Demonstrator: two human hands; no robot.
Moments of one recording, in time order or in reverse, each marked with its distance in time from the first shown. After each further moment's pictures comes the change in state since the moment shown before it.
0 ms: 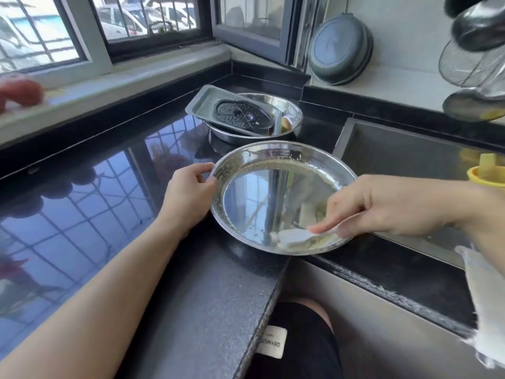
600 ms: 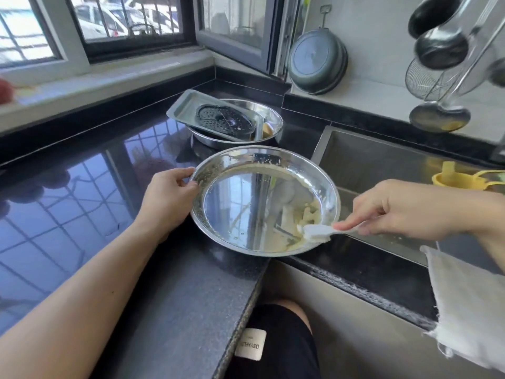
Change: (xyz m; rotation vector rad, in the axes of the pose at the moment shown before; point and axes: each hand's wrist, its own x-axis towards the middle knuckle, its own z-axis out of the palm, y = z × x) left_hand -0.004 0.005 -0.001 0.011 -0.008 -0.033; right_hand -0.051 0.022 -0.012 -0.151 0.116 0.271
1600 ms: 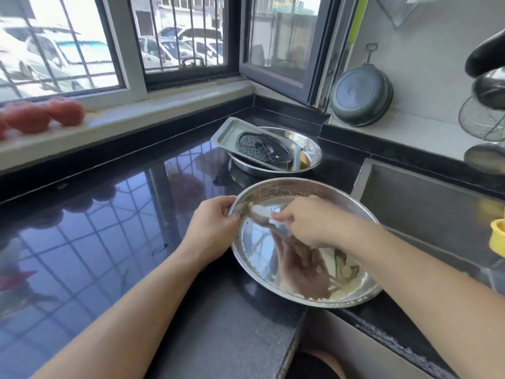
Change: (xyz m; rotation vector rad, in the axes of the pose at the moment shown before) left_hand 0.004 -0.004 -0.003 -0.041 -0.080 0.060; right_hand 0.153 -0.103 0.027 -0.239 0.184 0.140
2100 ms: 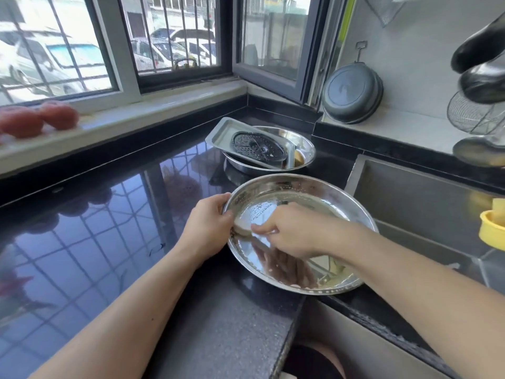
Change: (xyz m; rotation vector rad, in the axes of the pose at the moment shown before) left_hand 0.001 0.001 -0.001 0.044 -0.017 0.023; right_hand -0.012 -0.017 0.009 0.060 -0.069 -0.173
